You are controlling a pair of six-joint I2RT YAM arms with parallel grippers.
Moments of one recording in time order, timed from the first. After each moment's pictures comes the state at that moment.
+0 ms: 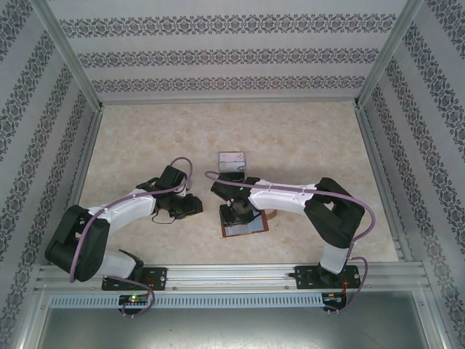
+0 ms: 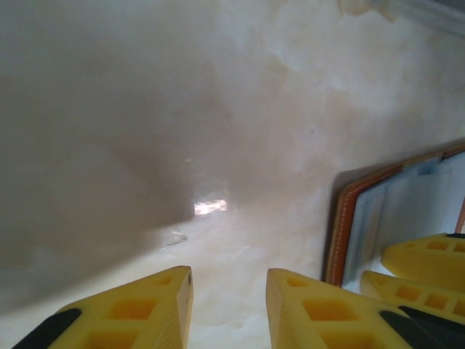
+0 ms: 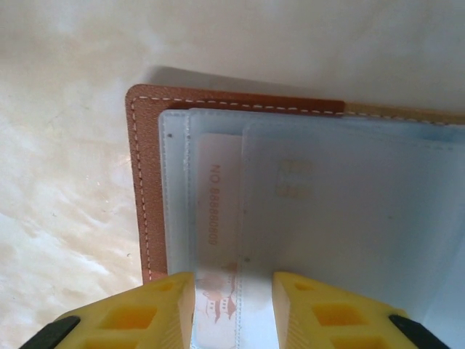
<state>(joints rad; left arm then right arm) -0.45 1.40 0.66 -0.42 0.39 -0.69 0.95 1.79 1.11 -0.69 -0.14 0.79</state>
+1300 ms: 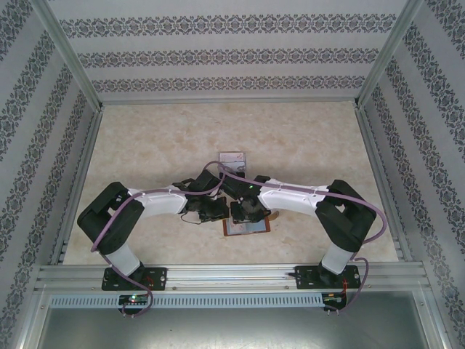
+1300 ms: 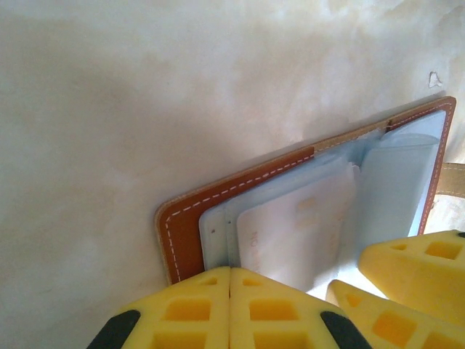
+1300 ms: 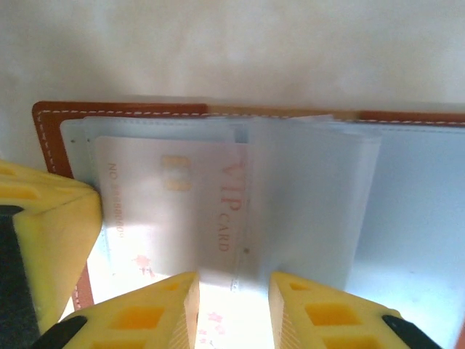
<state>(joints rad) -0.70 1.67 0.80 -0.23 0.41 -0.86 0.91 1.72 1.06 -0.76 -0.04 0.83</state>
